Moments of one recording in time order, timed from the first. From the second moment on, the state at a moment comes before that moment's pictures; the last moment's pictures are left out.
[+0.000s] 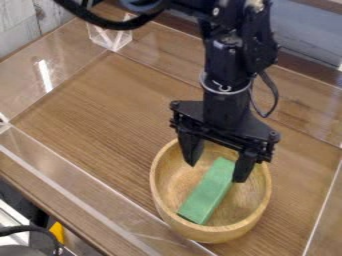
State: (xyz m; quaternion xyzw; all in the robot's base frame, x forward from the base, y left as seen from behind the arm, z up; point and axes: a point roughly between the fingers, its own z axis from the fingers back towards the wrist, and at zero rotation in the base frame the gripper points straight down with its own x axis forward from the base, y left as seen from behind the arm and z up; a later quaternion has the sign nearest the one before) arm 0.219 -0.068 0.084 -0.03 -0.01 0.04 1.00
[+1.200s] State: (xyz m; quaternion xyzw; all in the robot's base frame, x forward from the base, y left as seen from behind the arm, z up) arm 0.242 -0.025 0.106 -0.03 -0.04 0.05 1.00
